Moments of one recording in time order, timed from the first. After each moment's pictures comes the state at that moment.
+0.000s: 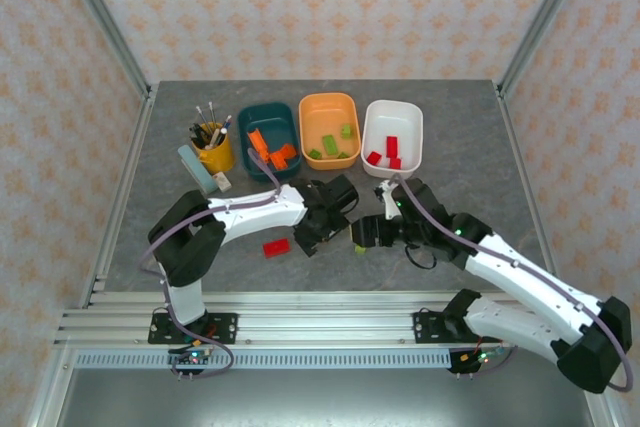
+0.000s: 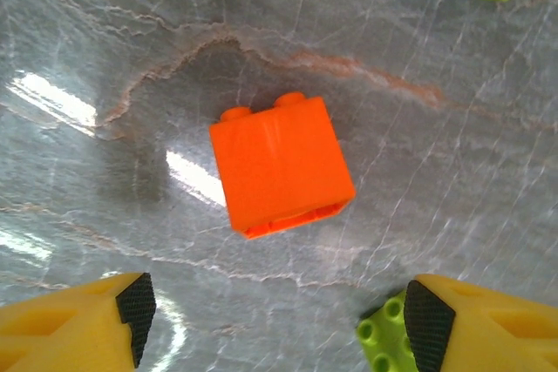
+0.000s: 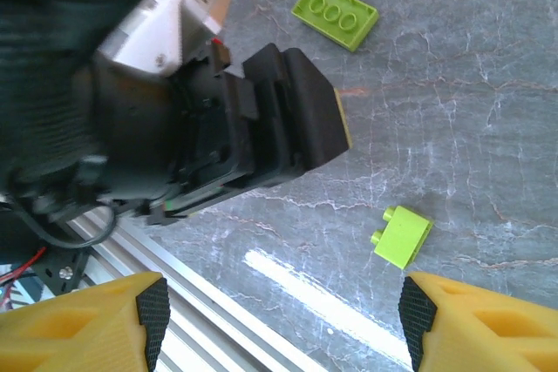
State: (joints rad) left arm -0.88 1.83 1.27 -0.82 0.01 -1.65; right arm 0.74 0.90 0.75 -0.63 -0.21 0.54
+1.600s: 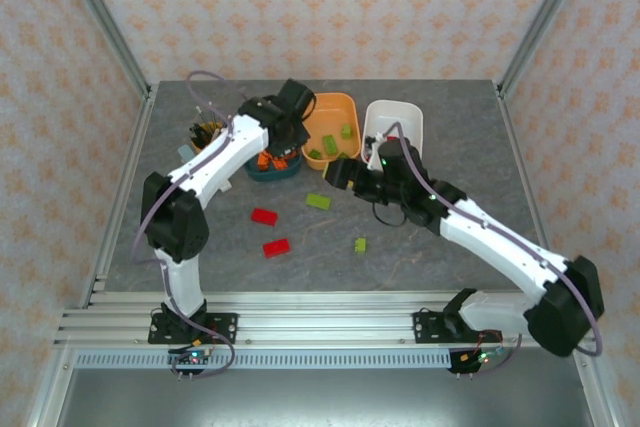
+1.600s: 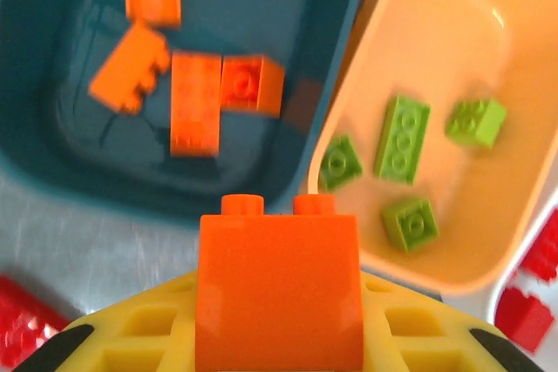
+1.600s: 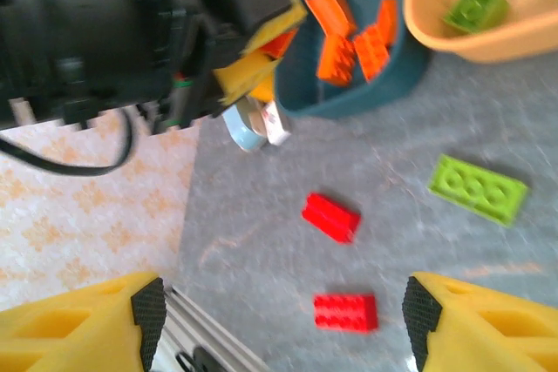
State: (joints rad) left arm -0.46 1.93 1.82 -1.02 -0.21 -1.06; right arm 0.68 1.23 0.98 -0.24 -0.26 0.90
